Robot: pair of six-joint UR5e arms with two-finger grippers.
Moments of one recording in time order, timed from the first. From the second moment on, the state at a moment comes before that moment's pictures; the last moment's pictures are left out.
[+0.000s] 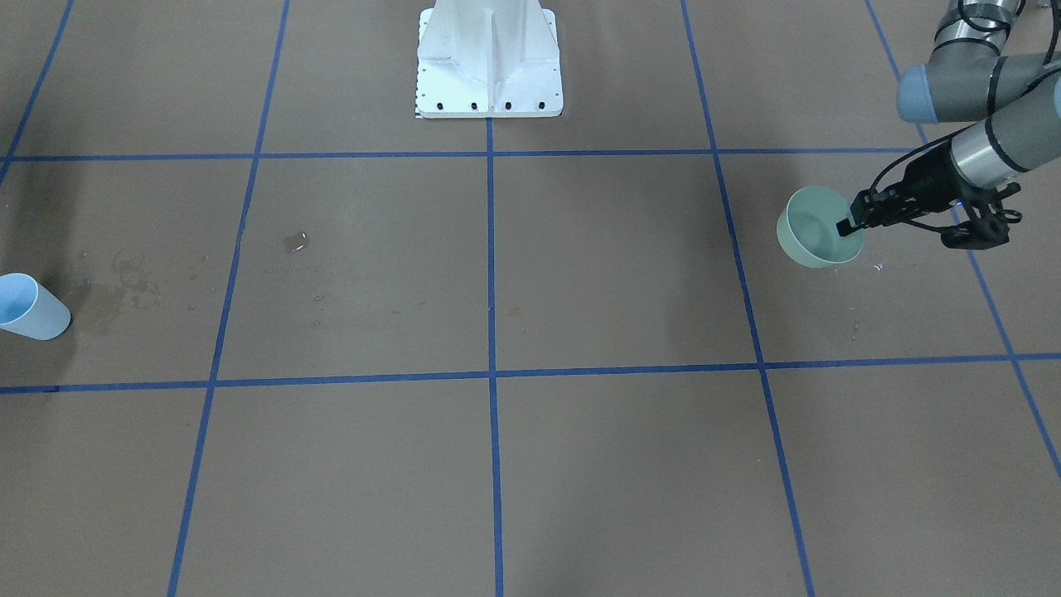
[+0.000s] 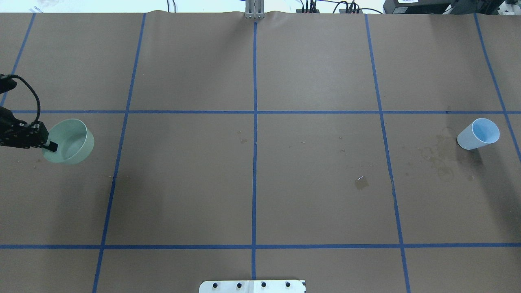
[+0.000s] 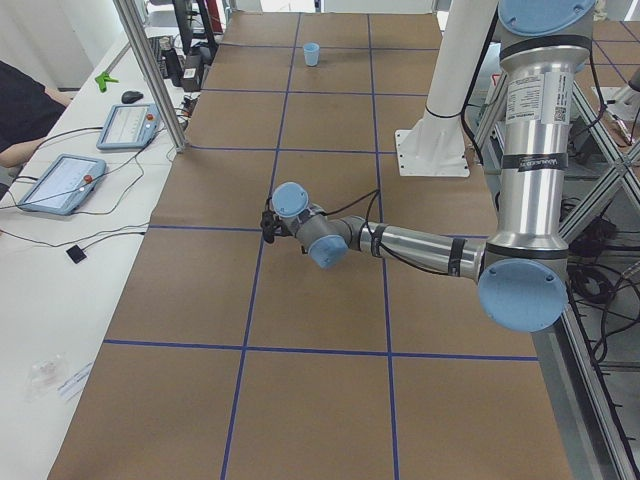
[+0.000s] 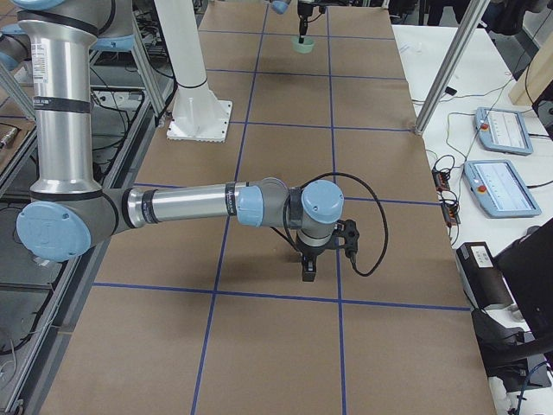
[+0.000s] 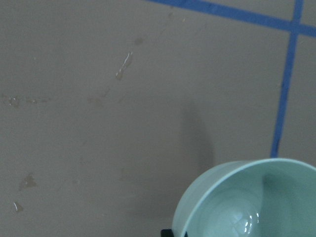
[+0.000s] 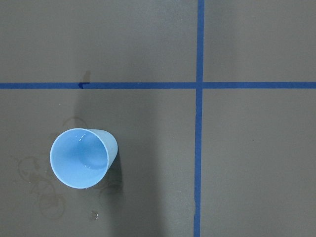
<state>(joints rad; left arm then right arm) -1.08 -1.60 -1.73 -2.14 -2.57 -1.00 1.56 -1.60 1.74 -1.72 2.42 -0.01</state>
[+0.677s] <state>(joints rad) -0.98 -2.07 -1.80 -1.59 -2.46 -1.19 1.56 -1.59 1.73 -1.72 2.42 0.00</state>
